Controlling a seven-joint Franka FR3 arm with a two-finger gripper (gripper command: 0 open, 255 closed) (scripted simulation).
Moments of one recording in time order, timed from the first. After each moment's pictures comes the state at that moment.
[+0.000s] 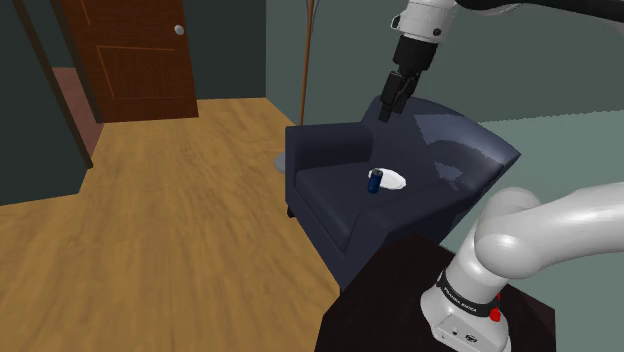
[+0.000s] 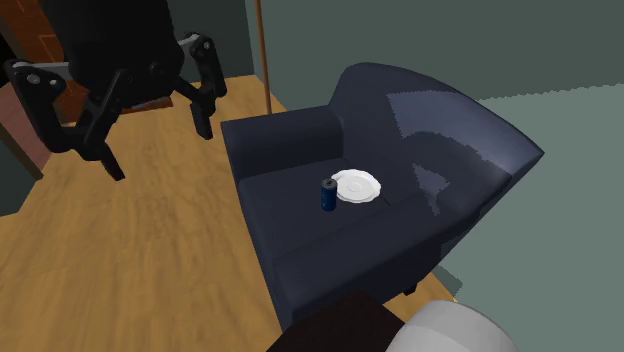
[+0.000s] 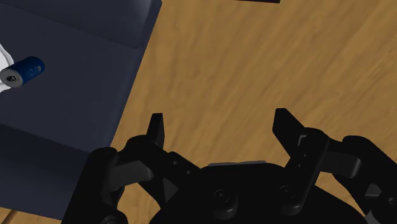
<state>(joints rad) 0.00 -0.80 0.03 -2.26 0.03 1.54 -0.05</state>
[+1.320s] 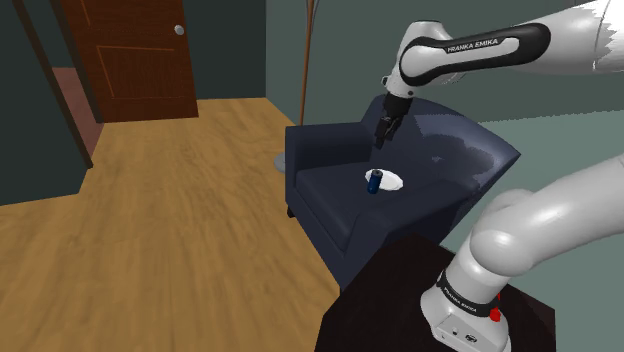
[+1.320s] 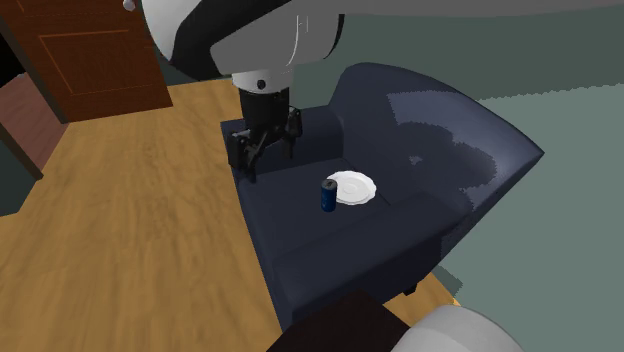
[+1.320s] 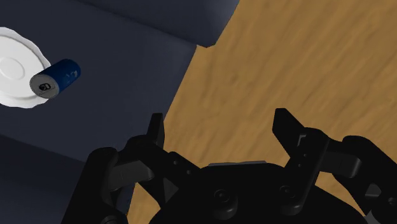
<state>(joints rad) -0.10 -0.54 -0.27 -2.44 -0.12 1.96 -0.35</state>
